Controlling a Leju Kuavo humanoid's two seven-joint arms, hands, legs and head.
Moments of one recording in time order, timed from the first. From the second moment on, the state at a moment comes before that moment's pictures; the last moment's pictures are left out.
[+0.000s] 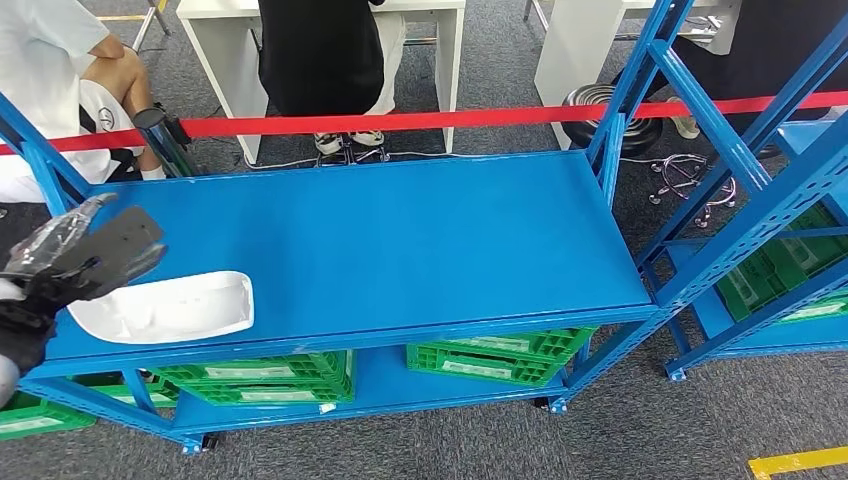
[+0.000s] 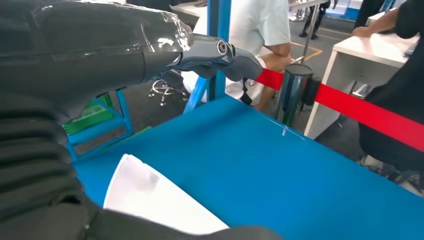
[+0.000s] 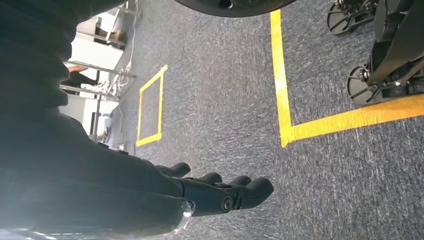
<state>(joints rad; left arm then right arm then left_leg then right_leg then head) -0.23 0.67 -0.10 -1.84 -0.43 -0.28 0.67 -0.17 0.15 -1.52 -0.10 1.56 -0.01 0.22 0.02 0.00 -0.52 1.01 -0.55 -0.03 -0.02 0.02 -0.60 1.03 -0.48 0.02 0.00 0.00</state>
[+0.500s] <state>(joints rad) -0.11 0.67 -0.07 -1.91 -0.29 -0.31 0.67 -0.17 0.15 -1.52 -0.10 1.51 -0.02 0.23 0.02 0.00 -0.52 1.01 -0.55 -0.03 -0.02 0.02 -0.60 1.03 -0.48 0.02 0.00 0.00</state>
